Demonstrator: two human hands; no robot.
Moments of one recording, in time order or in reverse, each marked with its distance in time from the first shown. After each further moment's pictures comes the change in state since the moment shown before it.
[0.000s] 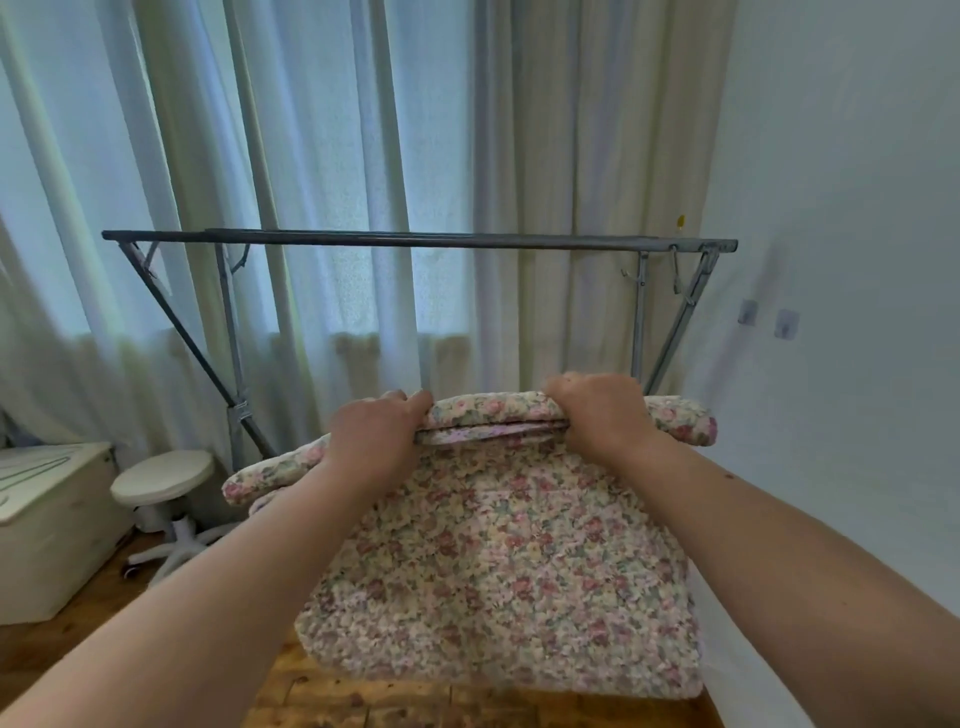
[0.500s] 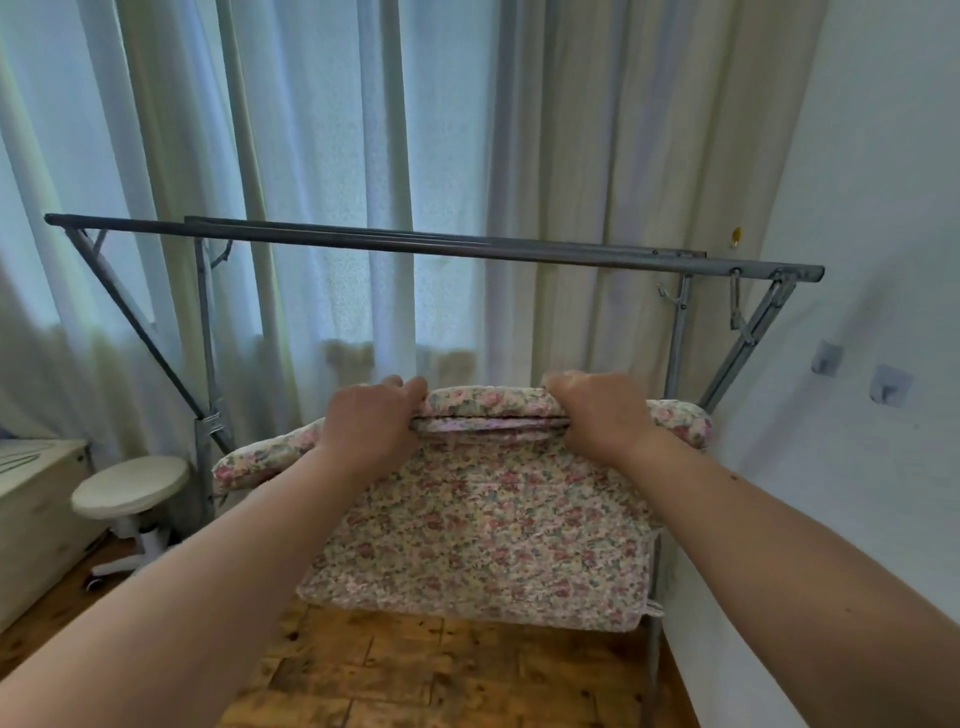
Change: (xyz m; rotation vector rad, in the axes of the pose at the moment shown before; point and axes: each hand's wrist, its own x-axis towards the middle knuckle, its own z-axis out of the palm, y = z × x) left_hand 0.179 -0.013 0.088 0.021 0.033 -0.057; right_hand 0.158 0.096 0.107 0.017 -0.080 -0.081
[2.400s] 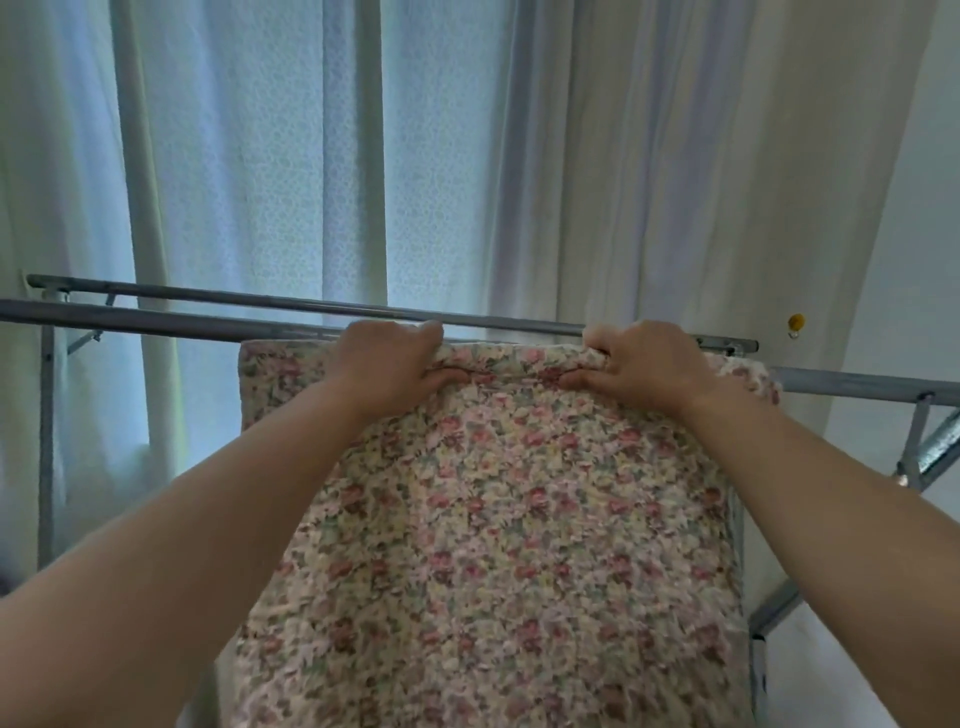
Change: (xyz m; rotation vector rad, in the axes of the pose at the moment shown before) left_hand 0.347 -0.152 0.128 -0.071 0.396 0.267; right_hand 0.329 0.105 0.065 -0.054 0.278 0.000
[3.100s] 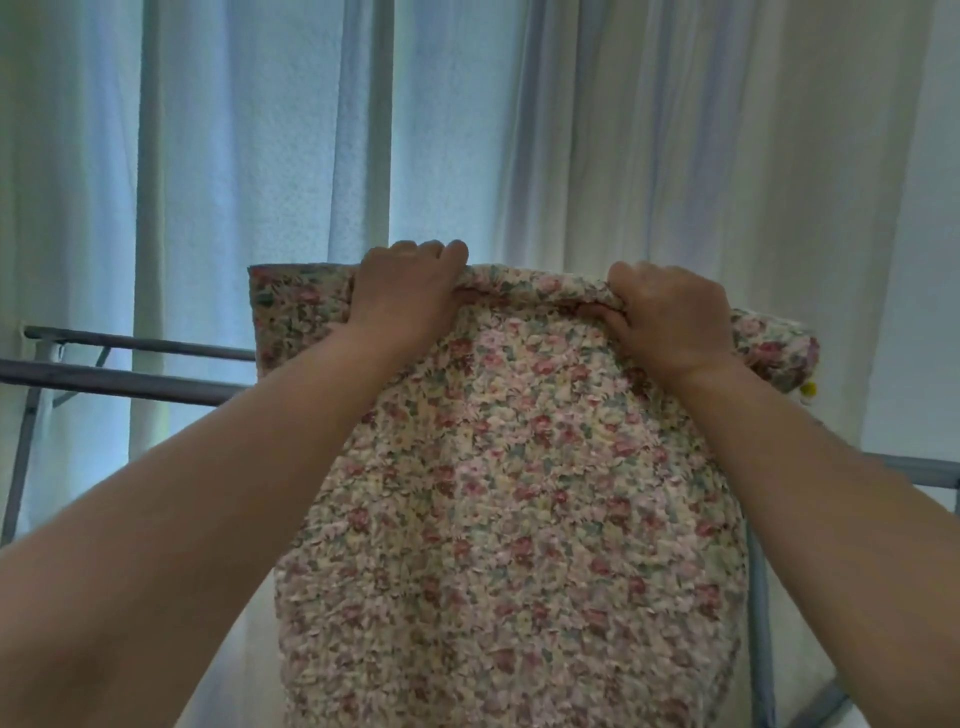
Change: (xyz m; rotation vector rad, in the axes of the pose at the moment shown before) left_hand 0.100 -0.018 -0.031 0.079 0.315 -0.126; right_hand 0.066 0.029 -0.039 -0.253 0.449 0.035
